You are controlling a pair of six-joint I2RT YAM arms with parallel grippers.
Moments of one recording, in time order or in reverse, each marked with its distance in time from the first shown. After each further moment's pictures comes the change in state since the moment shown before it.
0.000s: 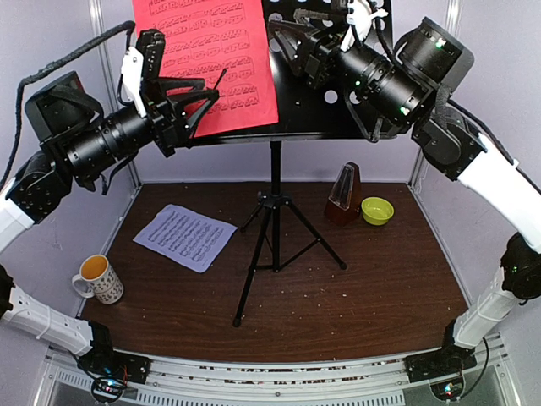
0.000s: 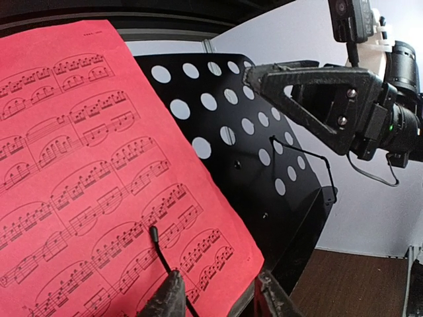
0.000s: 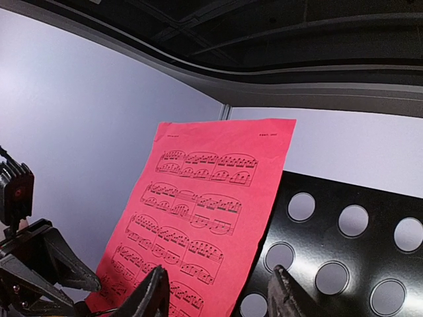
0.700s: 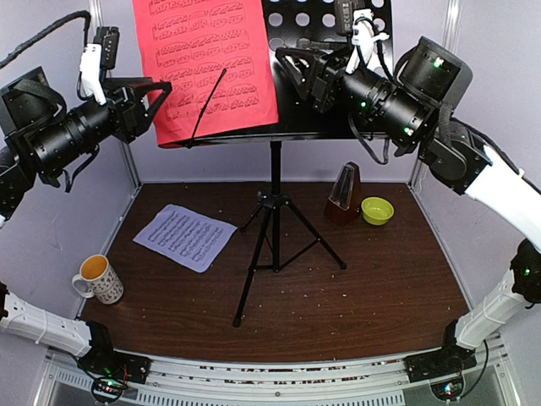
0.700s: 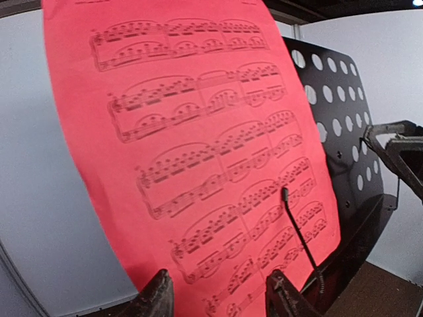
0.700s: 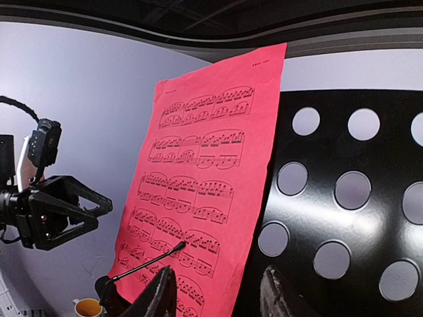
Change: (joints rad) left arm 0.071 -0.086 0.081 -0.225 -0.221 -0.174; right arm 0.000 -0.090 -0.167 -0.035 0.035 0.190
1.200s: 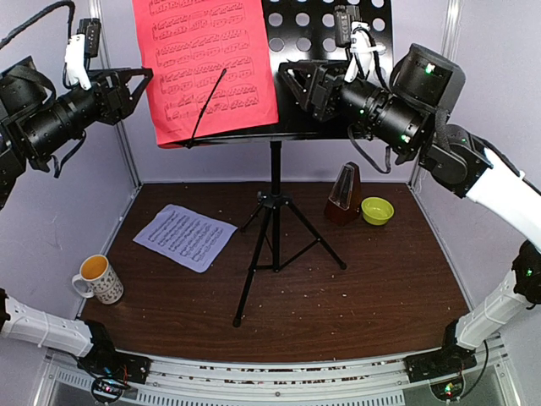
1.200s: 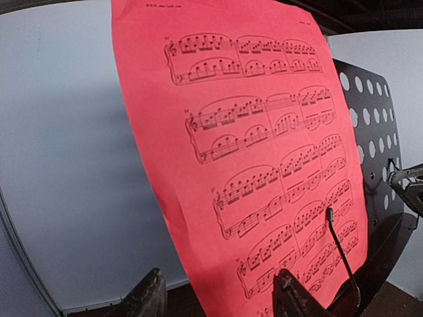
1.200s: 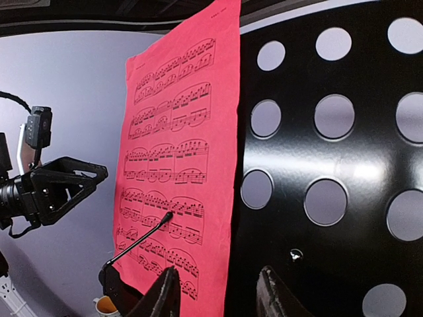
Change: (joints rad) left arm 0.158 0.012 0.086 -0.066 0.060 -0.064; right arm 0.000 -0.016 -0.032 -0.077 0.063 0.170
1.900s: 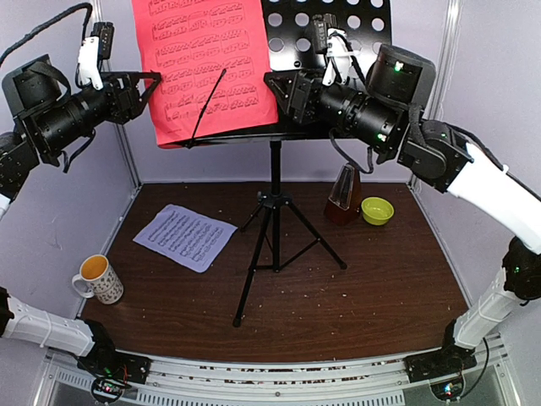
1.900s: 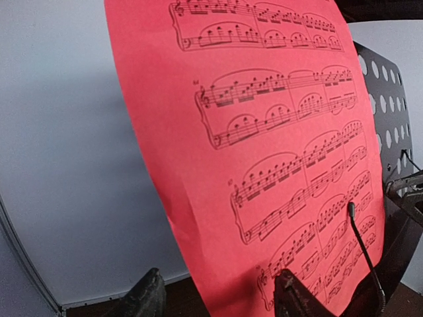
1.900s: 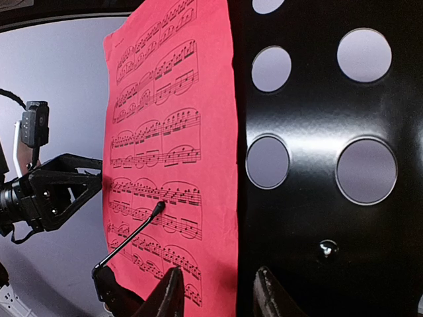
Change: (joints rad) left arm 0.092 0.043 0.003 -0.008 0.087 -0.026; right arm 0.000 0.087 0.073 -0.064 0.026 0.097
